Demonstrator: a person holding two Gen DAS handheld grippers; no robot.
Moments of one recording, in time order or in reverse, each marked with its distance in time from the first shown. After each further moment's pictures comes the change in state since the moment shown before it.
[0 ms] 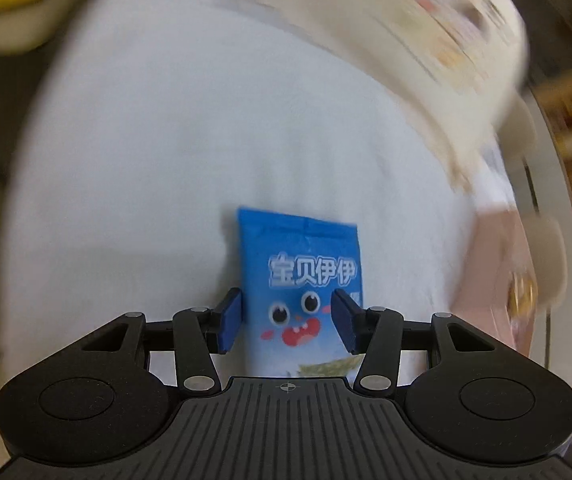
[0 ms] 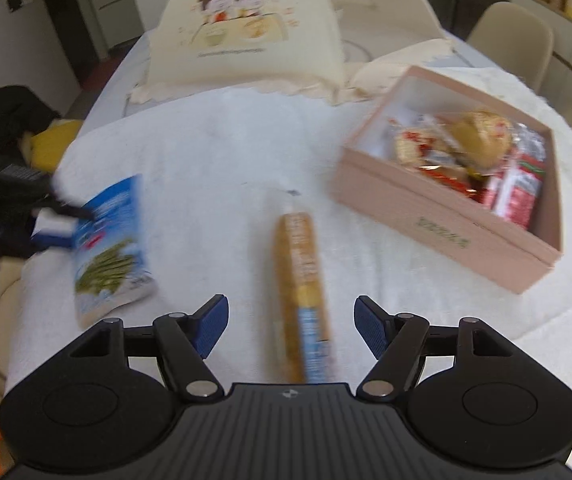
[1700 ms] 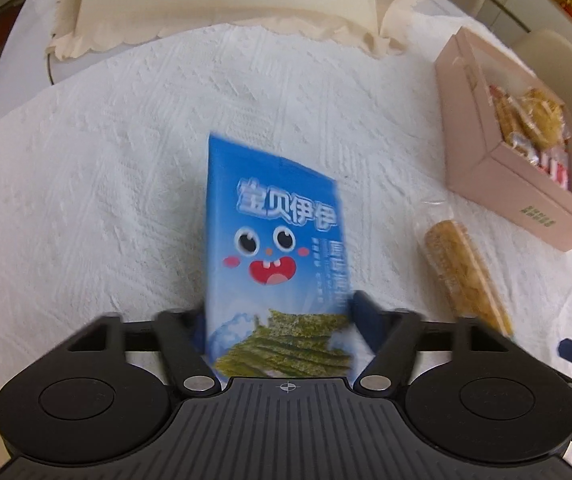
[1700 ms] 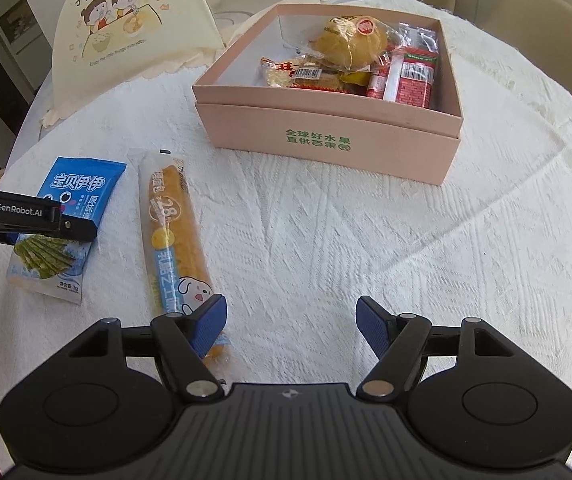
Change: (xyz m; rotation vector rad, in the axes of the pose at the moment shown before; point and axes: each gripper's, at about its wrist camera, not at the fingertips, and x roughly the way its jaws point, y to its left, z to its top) left arm 0.042 -0.105 -0.050 0.489 0.045 0.249; right arm 0.004 -0.072 -0.049 0.286 0.038 -0.095
